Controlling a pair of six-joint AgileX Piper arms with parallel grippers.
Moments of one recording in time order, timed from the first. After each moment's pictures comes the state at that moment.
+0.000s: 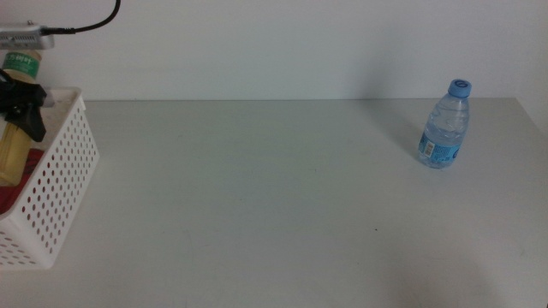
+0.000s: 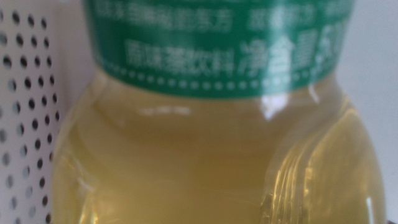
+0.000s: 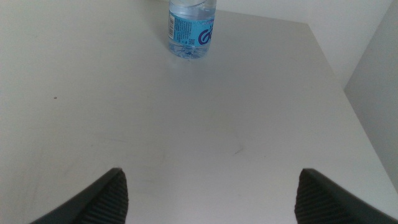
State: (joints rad) left arm 0.25 1.88 -1.73 -0.10 1.25 0.31; right arm -0.03 -0.01 0.02 0.06 0.38 -0.19
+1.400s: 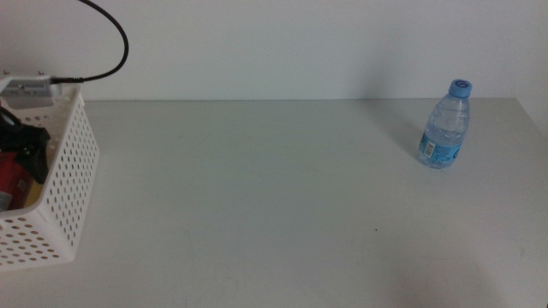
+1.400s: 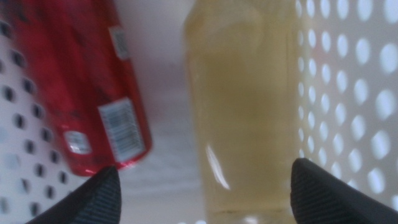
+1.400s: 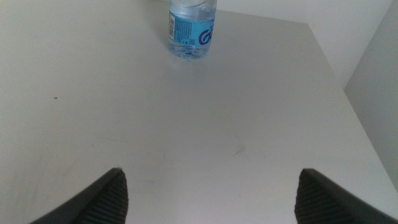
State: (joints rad) left arm 0.25 1.87 -1.54 -0.03 1.22 0.27; right arm -0.03 -0.01 0.02 0.06 0.38 -0.19
